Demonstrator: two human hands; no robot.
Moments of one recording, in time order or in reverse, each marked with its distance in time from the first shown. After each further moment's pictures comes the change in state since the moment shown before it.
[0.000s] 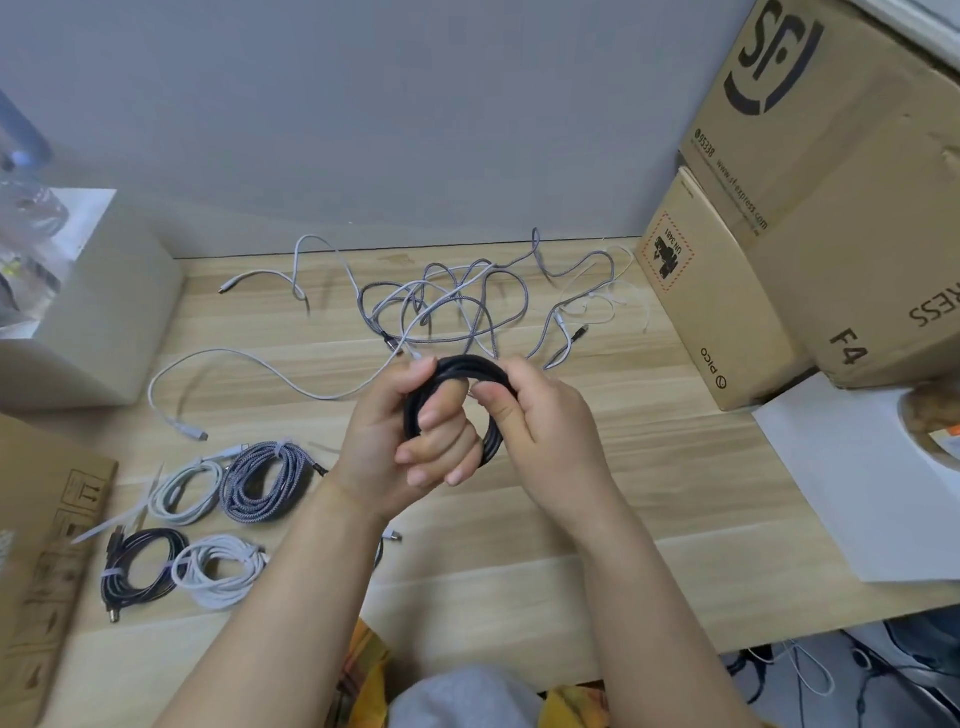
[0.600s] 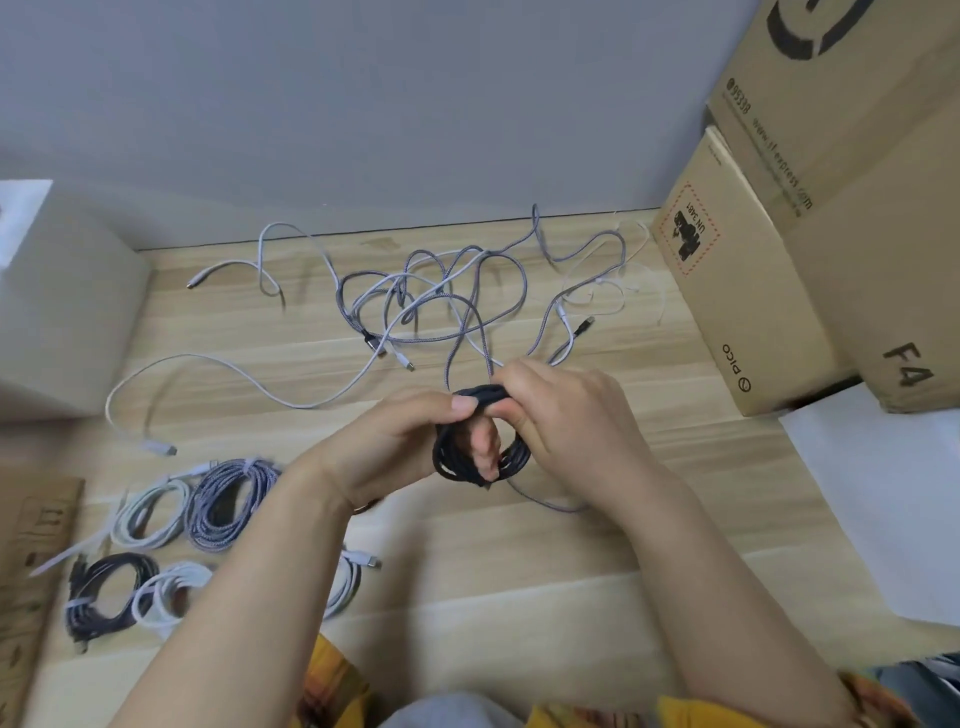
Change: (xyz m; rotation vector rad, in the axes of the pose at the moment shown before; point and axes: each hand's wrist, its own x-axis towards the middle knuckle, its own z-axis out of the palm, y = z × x) left_hand 0.037 0.007 -0.033 0.528 0.363 -0.316; right_hand 0.047 0.079 -0.018 -0.413 0.007 -0.431
